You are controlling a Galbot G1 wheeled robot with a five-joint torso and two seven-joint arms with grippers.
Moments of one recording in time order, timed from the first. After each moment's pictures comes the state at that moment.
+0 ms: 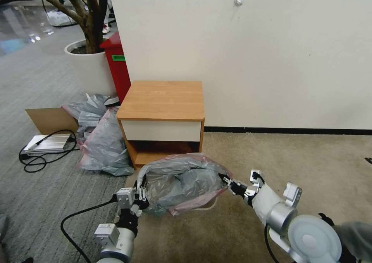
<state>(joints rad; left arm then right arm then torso) 1.79 -1.31 -0.37 -2.21 -0.31 0.02 -0.18 -1.50 1.20 0.51 2.20 1.14 -0.62 0.09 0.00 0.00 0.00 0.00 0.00</state>
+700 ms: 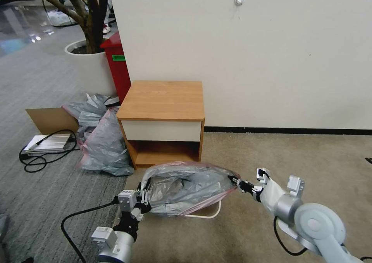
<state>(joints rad) 1.81 -1.32 -0.42 -2.24 -0.41 0.02 -0.08 -1.51 1.05 0.57 2.12 1.22 -0.71 0.09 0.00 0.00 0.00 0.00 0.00</state>
